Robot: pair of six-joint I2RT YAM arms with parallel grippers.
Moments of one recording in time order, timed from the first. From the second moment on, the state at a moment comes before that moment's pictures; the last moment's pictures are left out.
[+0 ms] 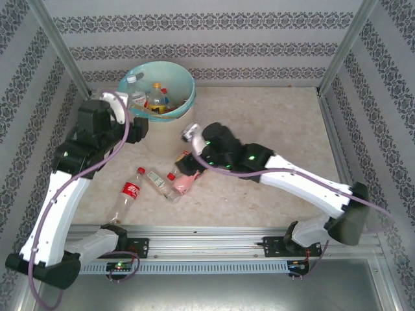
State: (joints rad) left arm -0.25 1.02 1.38 -0.86 -0.07 -0.06; right arm 1.02 1.46 1.36 -0.52 -0.03 0.12
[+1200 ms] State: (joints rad) left arm -0.17 0.63 0.77 -0.73 -0.52 -0.26; right arm 1.13 2.15 1.77 -0.65 0.06 0.32
